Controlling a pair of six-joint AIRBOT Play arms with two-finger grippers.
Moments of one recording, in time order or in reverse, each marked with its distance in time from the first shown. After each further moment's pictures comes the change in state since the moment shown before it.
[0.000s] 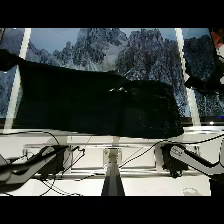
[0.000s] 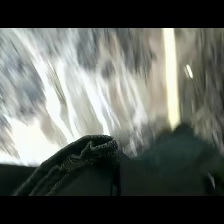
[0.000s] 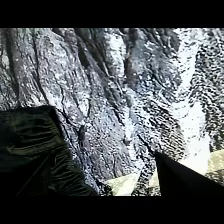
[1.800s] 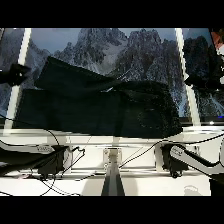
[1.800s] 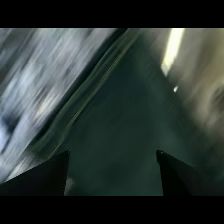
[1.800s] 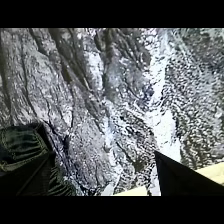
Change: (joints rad) left arm 0.115 -0.573 -0.002 -0.014 0.167 0.051; right arm 0.000 -0.004 -0.003 0.028 -0.063 0.025
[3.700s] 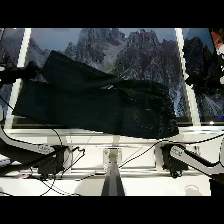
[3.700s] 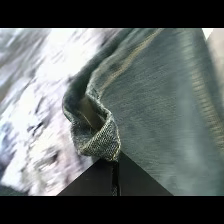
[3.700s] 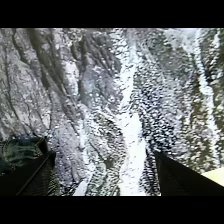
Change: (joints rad) left arm -0.188 -0.085 0.050 -0.031 0.254 -0.054; right arm 0.000 0.000 0.000 -0.007 -0.023 0.003
